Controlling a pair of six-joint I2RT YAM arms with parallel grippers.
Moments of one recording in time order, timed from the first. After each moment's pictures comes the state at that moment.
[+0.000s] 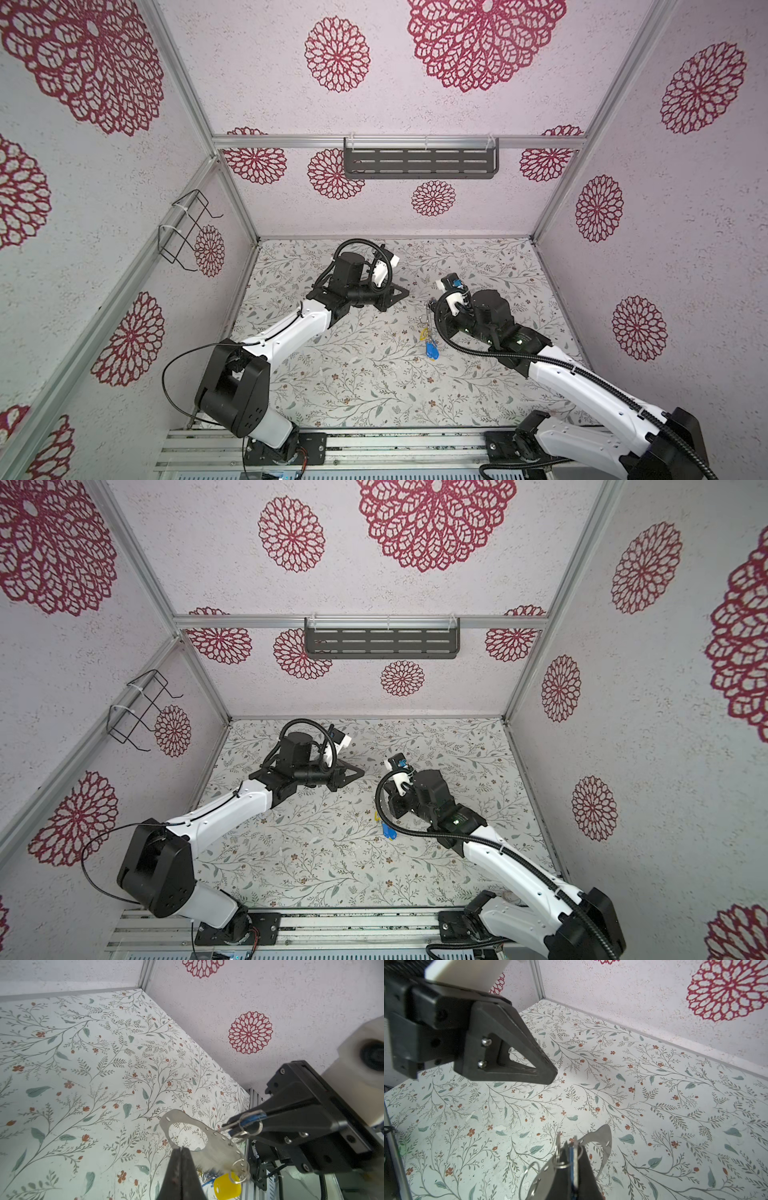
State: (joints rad) left arm -0.50 1.56 1.12 -0.07 0.69 -0.23; right arm 0.69 1.09 0.84 -0.20 -0.07 0.07
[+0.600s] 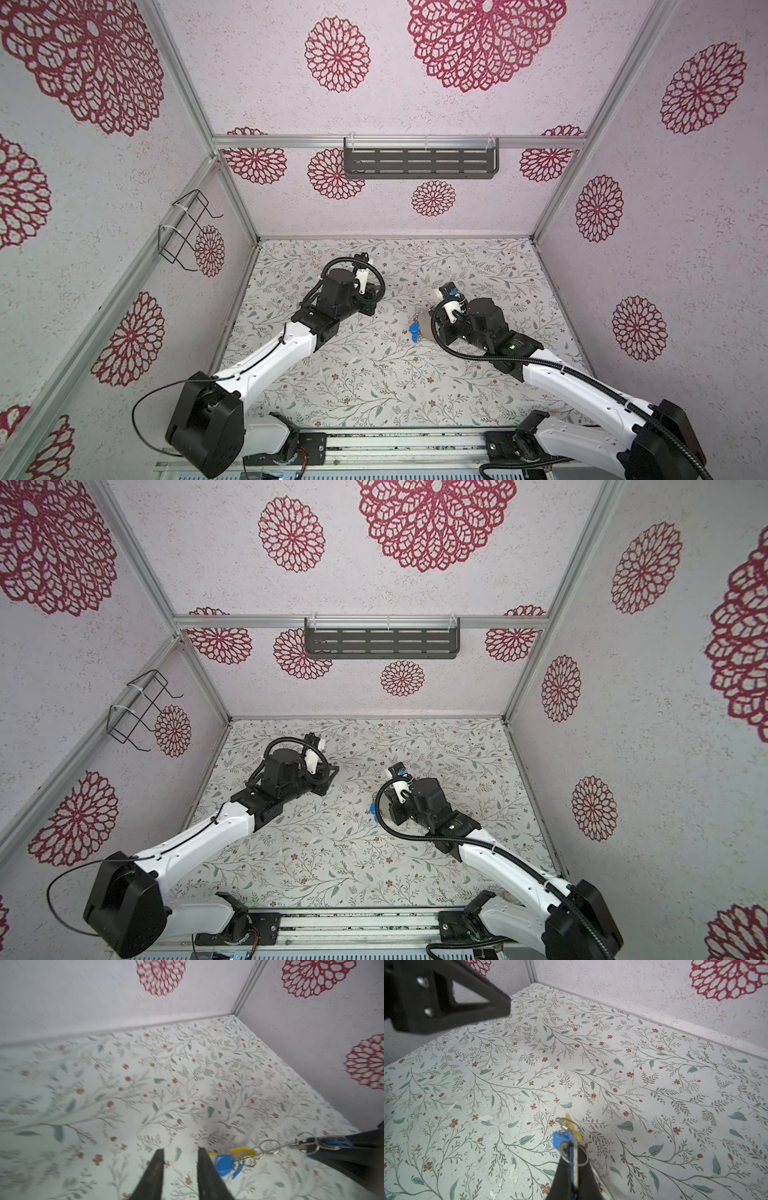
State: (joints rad) left arm -0.53 1.28 0.88 0.00 0.01 -0.17; right arm 0.69 1.09 0.68 -0.03 -0.07 0.04
